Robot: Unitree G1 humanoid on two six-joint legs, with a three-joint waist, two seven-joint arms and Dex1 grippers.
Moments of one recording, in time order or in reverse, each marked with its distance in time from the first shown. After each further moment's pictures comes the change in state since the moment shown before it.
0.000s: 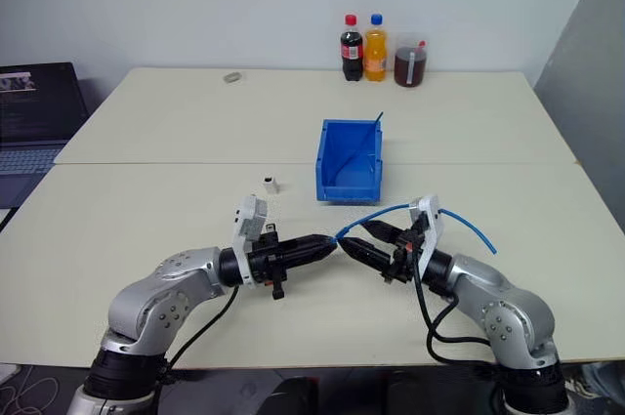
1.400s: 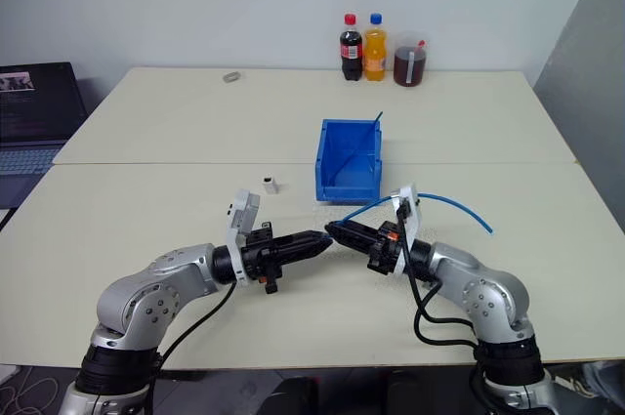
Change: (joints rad) left arm -0.017 0.026 0.027 -0.002 -0.080 0.075 0.006; right arm -0.104 0.055 0.042 0.108 0.073 0.049 0.018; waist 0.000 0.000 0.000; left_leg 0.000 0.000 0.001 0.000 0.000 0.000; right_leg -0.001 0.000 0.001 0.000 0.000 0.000
